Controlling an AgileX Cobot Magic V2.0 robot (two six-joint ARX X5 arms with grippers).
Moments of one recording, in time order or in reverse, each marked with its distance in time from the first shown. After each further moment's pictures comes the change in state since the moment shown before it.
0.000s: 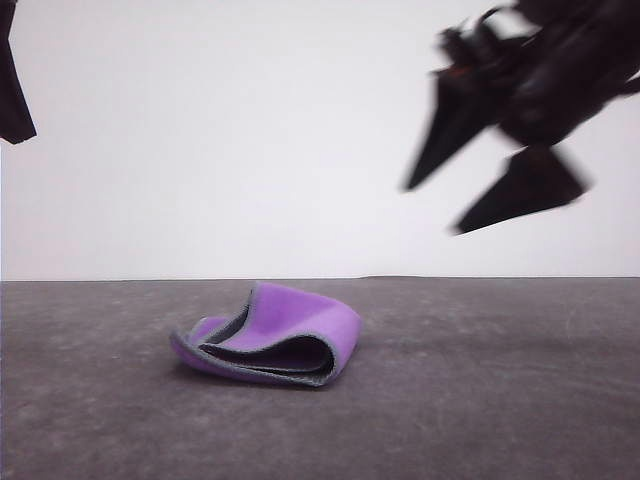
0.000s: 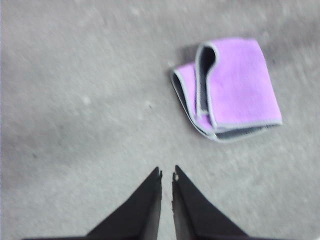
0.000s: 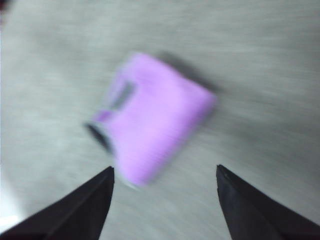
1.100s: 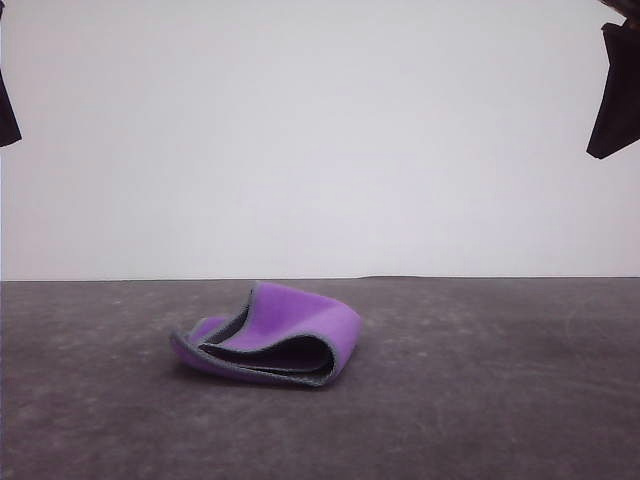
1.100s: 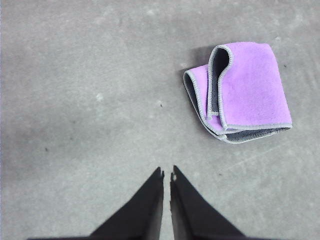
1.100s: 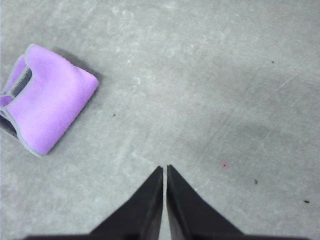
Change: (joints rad) left_arx 0.033 0.000 0.000 -0.017 0.000 0.000; right_arx -0.182 -0.259 0.000 -0.237 0.189 -0.217
